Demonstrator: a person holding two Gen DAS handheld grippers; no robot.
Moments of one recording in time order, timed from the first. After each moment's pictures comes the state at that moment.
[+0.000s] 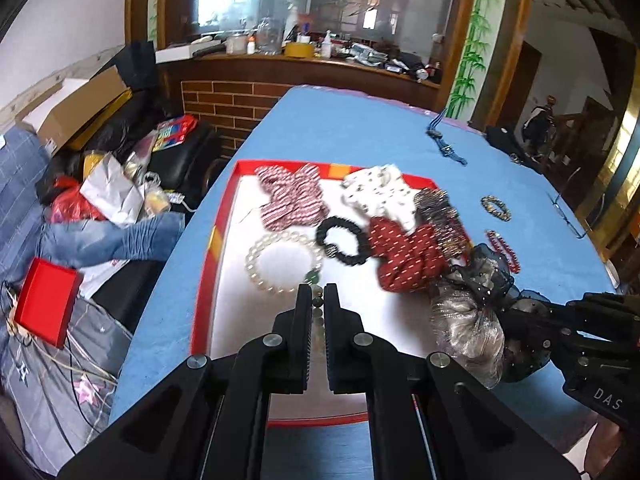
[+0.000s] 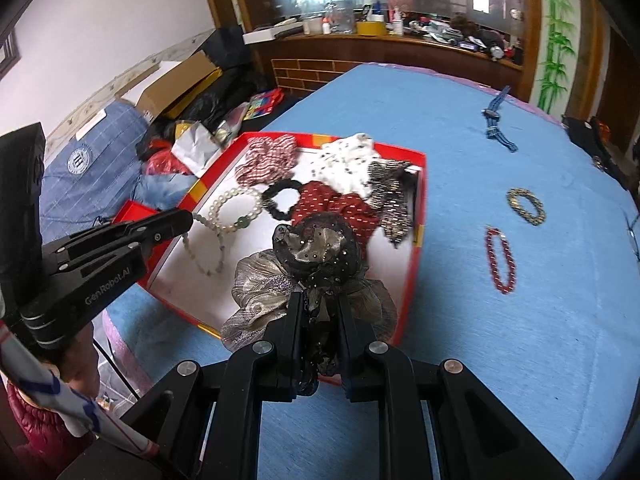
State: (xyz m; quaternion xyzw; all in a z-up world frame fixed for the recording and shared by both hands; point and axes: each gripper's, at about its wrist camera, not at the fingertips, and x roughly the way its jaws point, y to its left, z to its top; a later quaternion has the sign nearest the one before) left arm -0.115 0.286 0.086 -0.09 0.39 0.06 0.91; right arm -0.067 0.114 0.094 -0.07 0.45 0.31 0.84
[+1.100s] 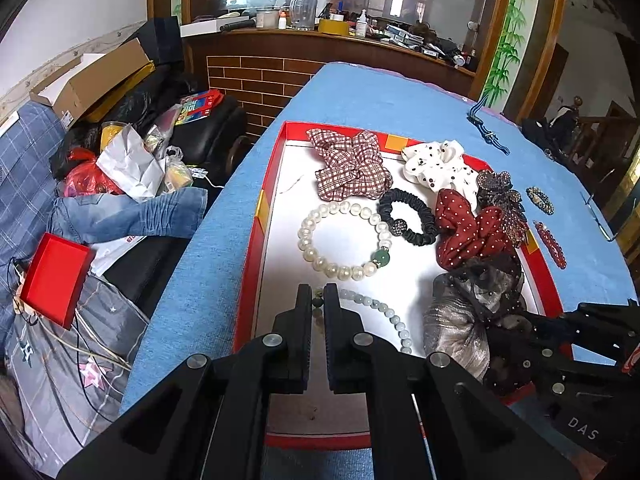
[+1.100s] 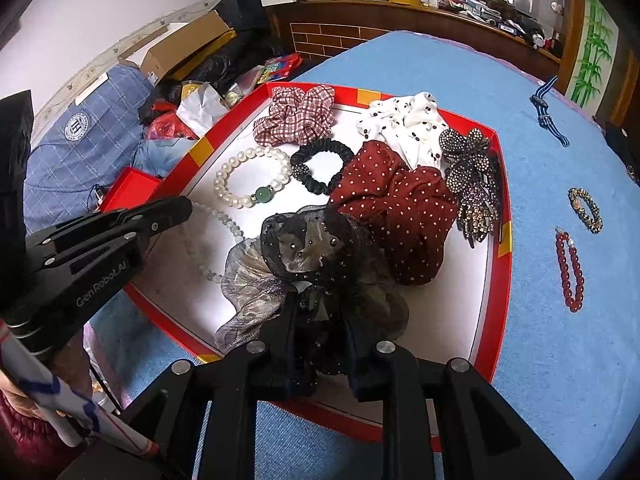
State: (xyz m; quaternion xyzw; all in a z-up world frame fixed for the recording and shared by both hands) left arm -0.108 0.322 0.049 -0.10 0.42 0.10 0.90; right arm -0.053 0.169 0.049 -0.10 0.49 0.32 0.81
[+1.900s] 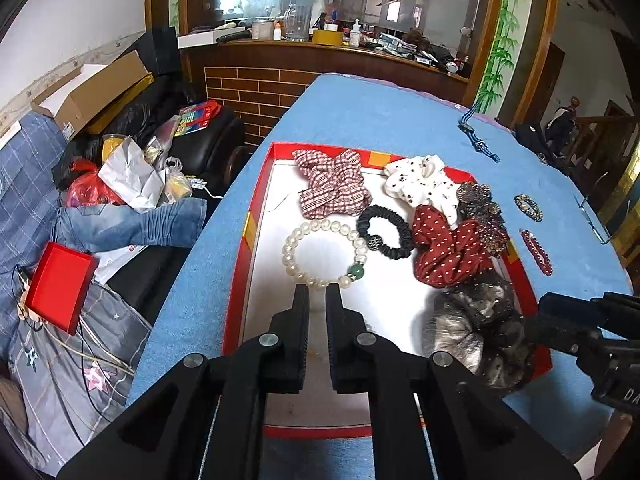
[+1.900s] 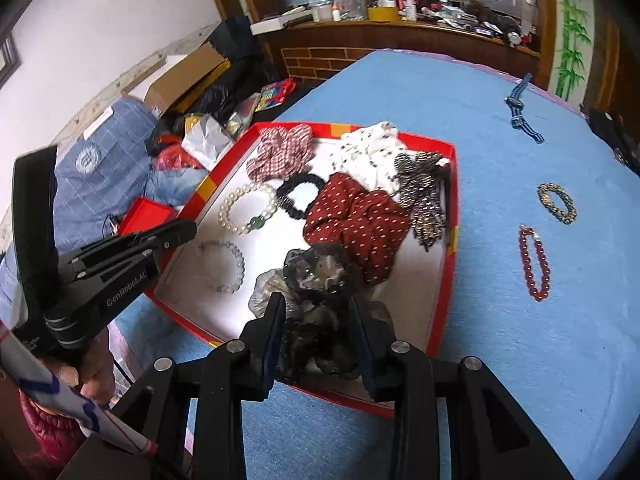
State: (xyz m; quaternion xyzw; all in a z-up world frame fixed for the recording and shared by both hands) left arm -0.109 0.304 0.073 -0.09 0.41 0.10 0.90; right arm -0.055 0.122 0.089 -0.04 0.47 0.32 0.82
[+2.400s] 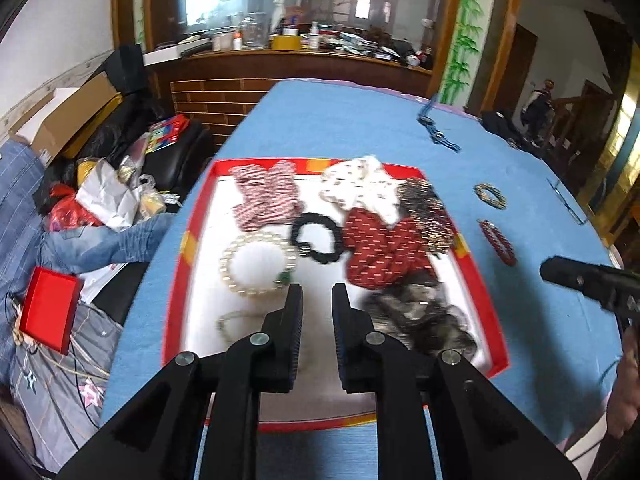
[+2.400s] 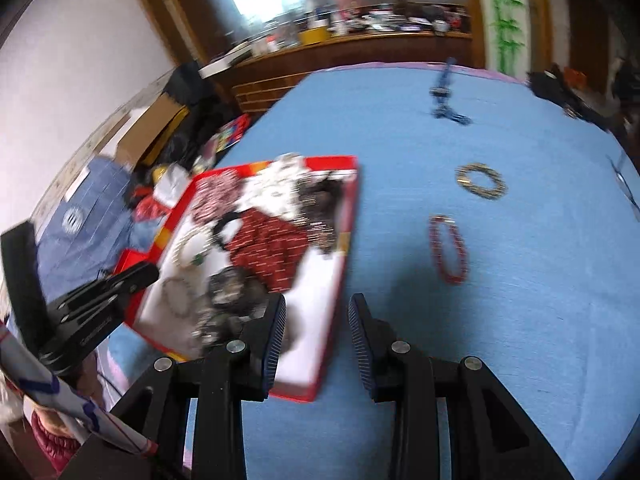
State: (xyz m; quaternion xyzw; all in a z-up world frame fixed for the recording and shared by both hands) left arm -0.099 0.255 0.089 -0.07 0.41 0.05 0.91; right arm -0.026 0.021 0.097 0.05 0.46 0.25 0.85
